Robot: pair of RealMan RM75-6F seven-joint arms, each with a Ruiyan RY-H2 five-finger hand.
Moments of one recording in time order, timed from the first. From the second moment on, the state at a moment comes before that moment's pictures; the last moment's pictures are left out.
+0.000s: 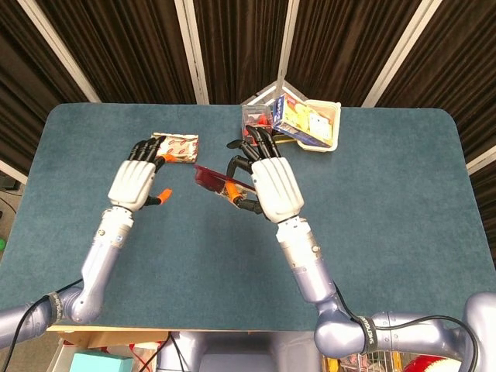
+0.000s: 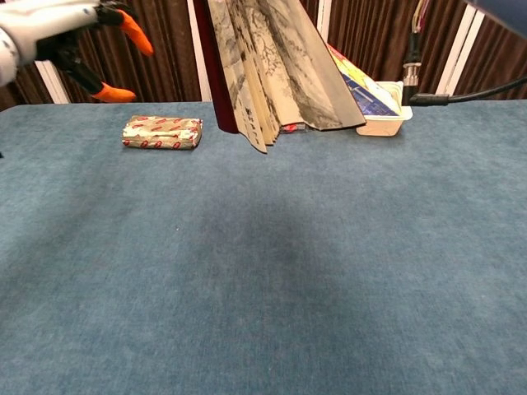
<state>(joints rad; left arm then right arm) -0.71 -1.43 -0.38 -1.65 1.01 1.07 0.45 0.86 -1.60 0.60 -1.94 -0.98 1.26 -0.53</state>
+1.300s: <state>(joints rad) -0.84 -1.56 -0.34 -1.62 0.97 1.01 0.36 0.91 -1.57 0.58 -2.05 -0.89 1.35 -0.52</state>
